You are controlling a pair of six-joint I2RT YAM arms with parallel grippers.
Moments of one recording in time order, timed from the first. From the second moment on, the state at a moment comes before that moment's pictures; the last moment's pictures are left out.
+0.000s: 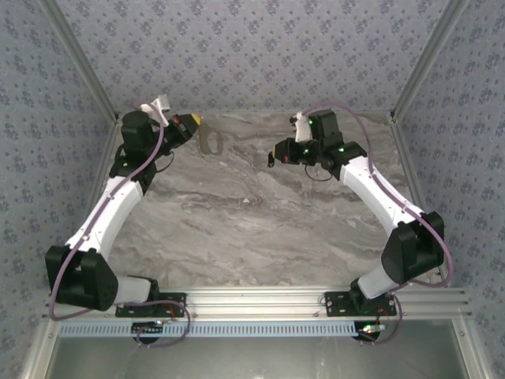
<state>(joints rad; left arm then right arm) -0.20 1.33 1.14 0.07 0.49 -0.81 0.39 1.53 1.36 -0.47 -0.51 0.45</state>
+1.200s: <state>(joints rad) -0.43 1.46 1.53 0.07 0.96 -0.76 0.56 1.39 1.65 -0.46 -0.48 0.42</state>
